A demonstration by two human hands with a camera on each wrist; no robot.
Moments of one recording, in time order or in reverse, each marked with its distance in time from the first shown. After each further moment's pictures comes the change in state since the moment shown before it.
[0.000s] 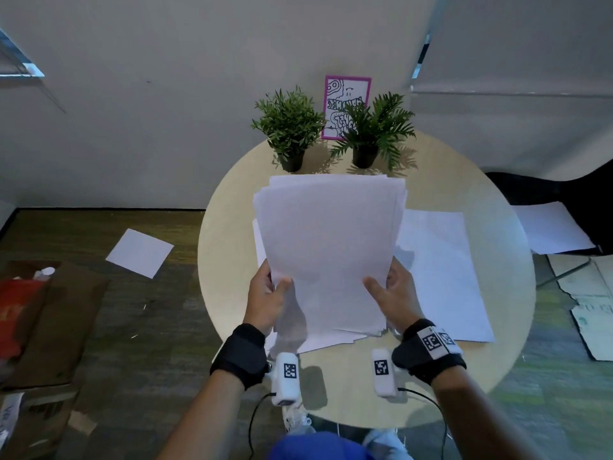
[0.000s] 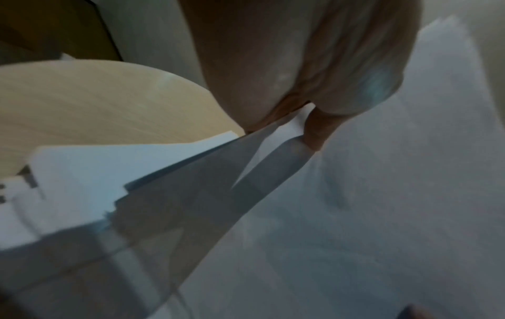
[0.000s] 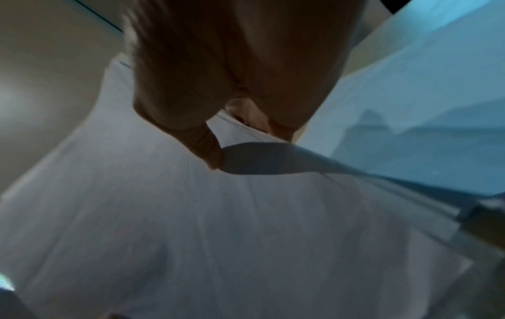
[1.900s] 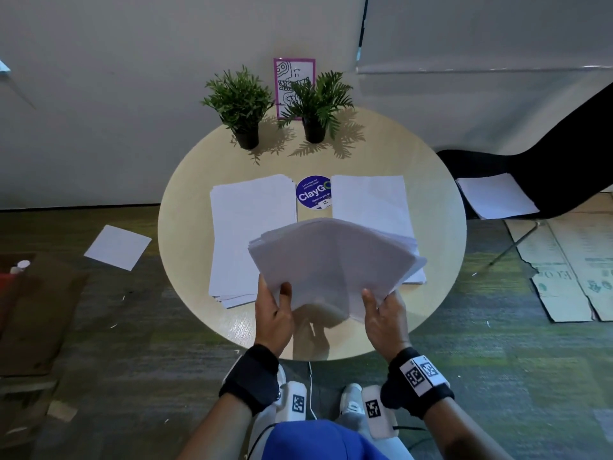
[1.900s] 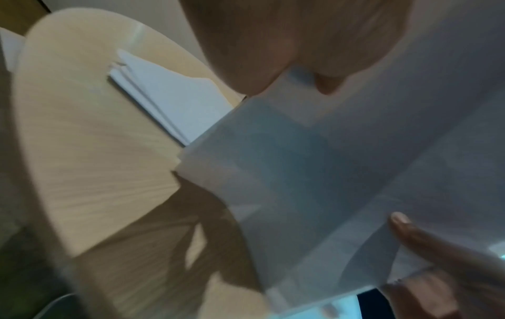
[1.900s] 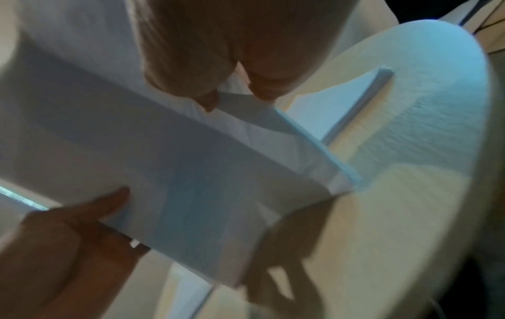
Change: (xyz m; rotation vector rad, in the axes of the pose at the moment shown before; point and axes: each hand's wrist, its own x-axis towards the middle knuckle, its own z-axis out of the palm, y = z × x) left_hand -0.152 -0.037 0.125 -0.013 0.143 0.116; right_hand -0.149 0.068 -0.090 -0.112 0.227 -0.053
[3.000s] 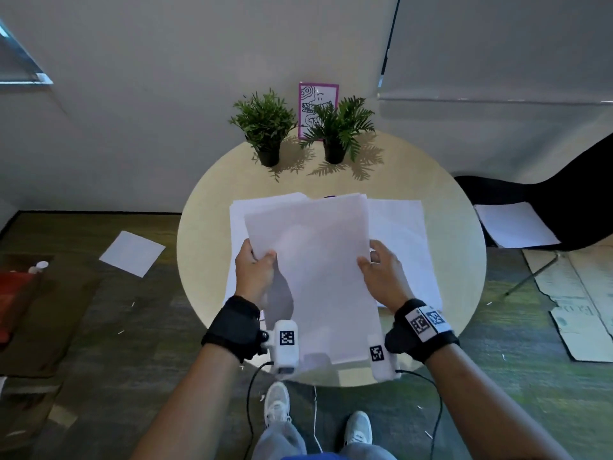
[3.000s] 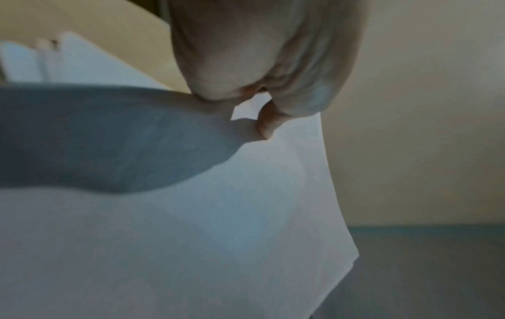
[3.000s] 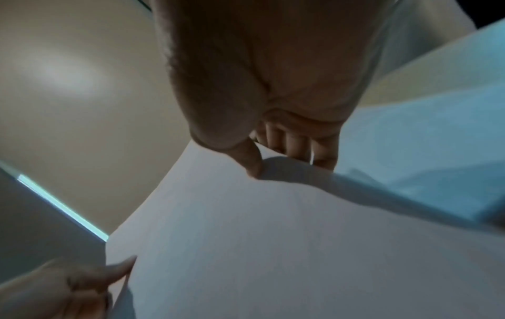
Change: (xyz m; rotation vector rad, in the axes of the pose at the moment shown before) left_hand 0.115 0.042 -0.035 -0.089 0.165 -0.240; right_hand 0.102 -0.071 0.029 -0.181 -0.256 0.011
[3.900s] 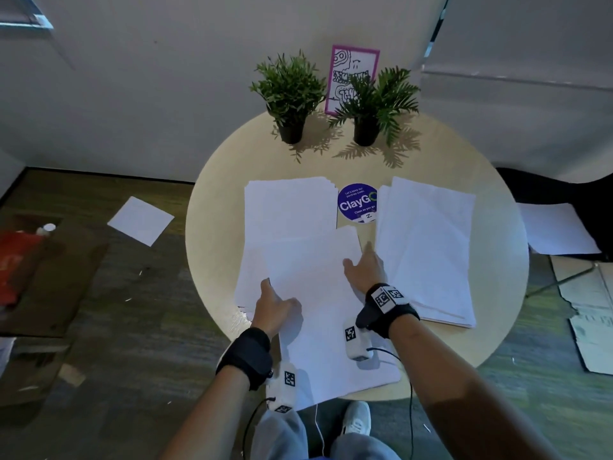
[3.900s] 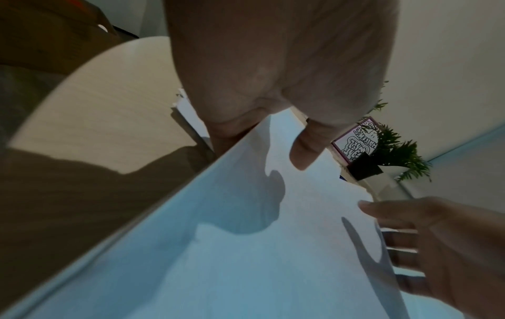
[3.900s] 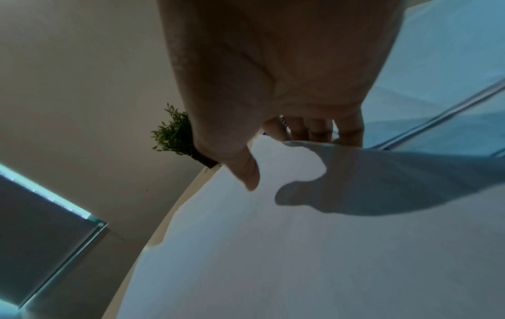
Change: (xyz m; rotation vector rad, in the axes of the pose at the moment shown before) left_hand 0.004 -0.083 -0.027 0.422 -0.176 -0.403; right_hand 0.078 0.030 0.099 -0.373 -0.131 0.278
